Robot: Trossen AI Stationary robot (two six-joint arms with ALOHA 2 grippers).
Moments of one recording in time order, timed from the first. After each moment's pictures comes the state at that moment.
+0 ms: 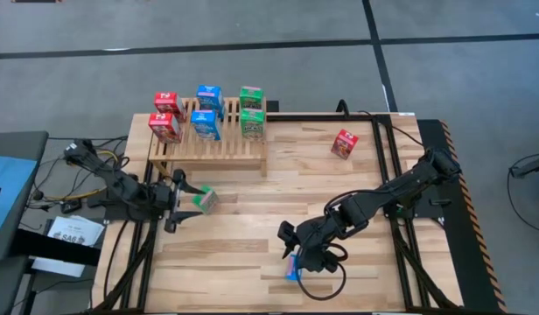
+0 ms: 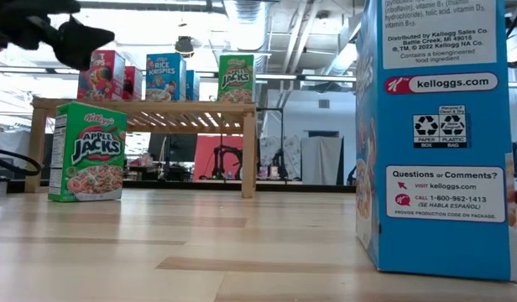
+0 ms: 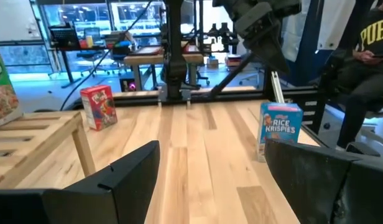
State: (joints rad) left arm -0.60 0.22 0.14 0.15 -0.59 0.04; right arm 0.45 1.66 1.39 -0.48 -0.16 -0.63
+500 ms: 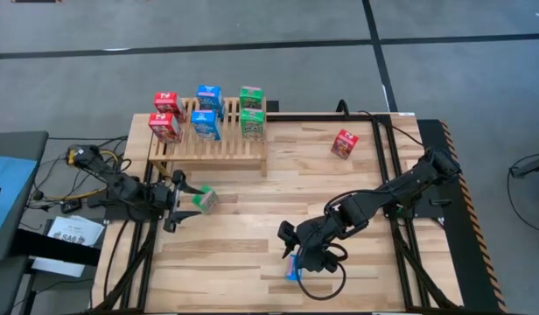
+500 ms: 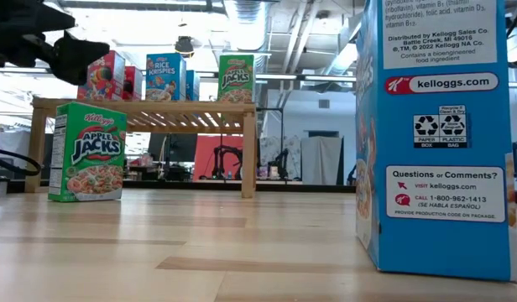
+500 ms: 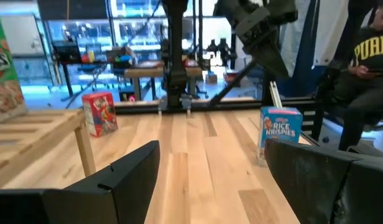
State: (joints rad) left arm -0.60 0.02 0.02 0.15 -0.58 0.08; right arm 0.45 1.66 1.39 -0.48 -0.16 -0.63
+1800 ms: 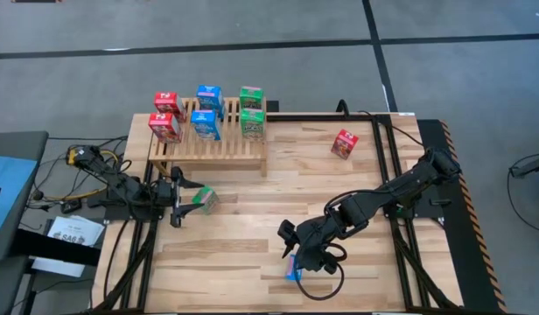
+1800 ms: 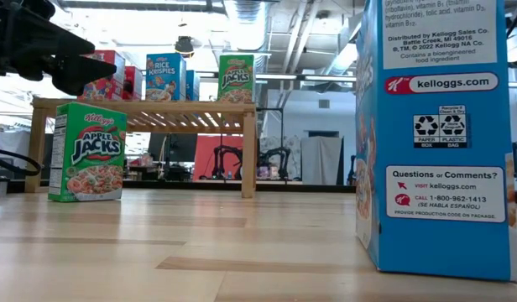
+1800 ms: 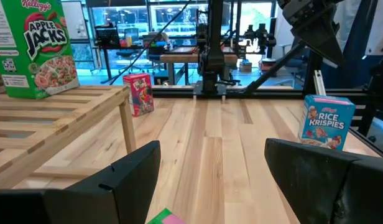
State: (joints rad) left arm -0.60 0.00 0.01 0.09 -0.74 0.06; right arm 0.45 1.66 1.39 -0.48 -0.16 -0.55
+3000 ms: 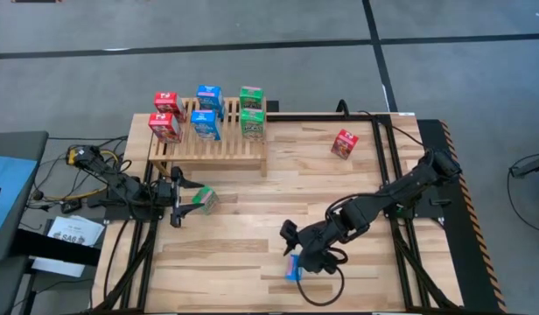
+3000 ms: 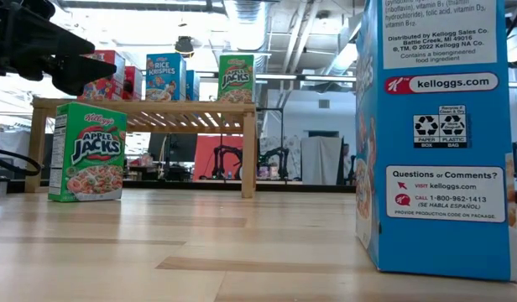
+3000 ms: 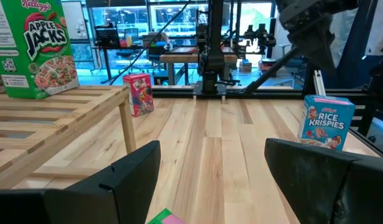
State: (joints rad) left arm -0.60 0.00 0.01 0.09 -0.74 0.06; right arm 0.47 1.66 1.36 -0.49 -0.05 -0.56
